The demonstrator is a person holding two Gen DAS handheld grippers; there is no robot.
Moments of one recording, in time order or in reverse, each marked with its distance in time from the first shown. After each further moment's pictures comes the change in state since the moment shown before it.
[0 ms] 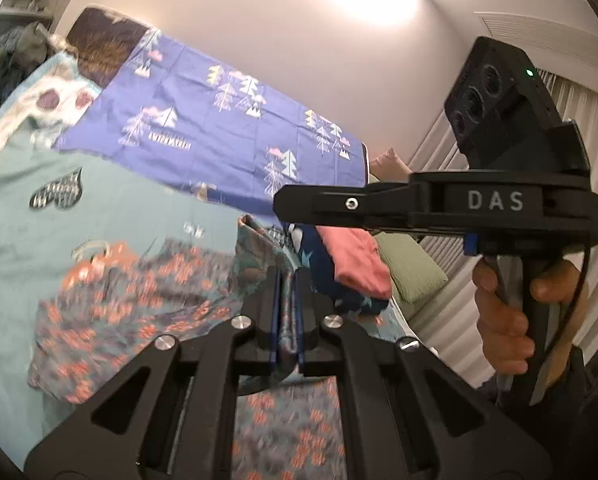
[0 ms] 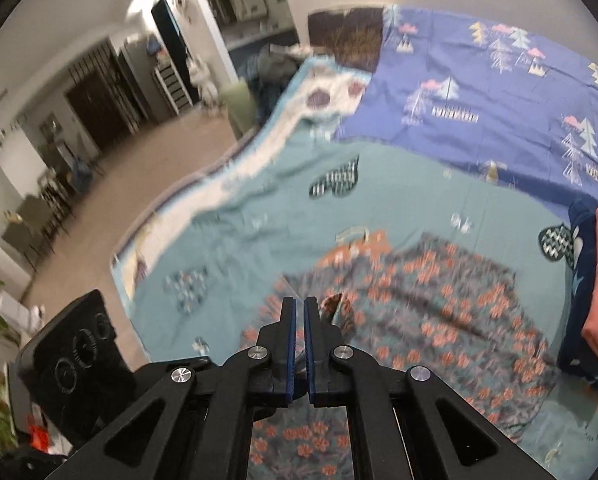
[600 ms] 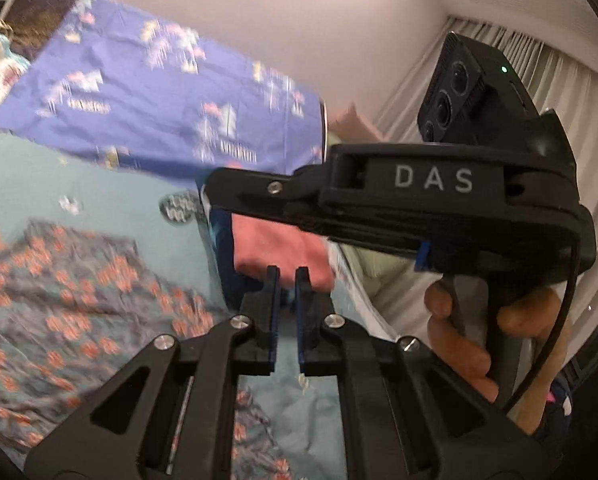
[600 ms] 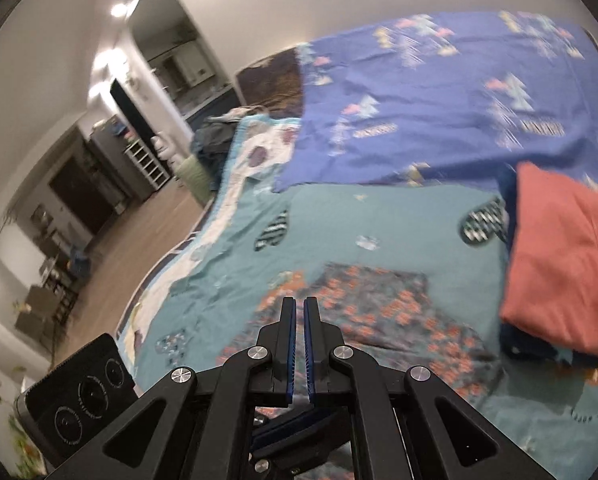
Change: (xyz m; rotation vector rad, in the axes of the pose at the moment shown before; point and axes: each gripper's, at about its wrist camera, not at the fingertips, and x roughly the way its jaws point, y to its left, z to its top) left arm 0.150 -0.107 -0.033 0.015 0.171 -0.129; right arm -0.064 -0.185 -0.035 0.278 -0.114 -0.011
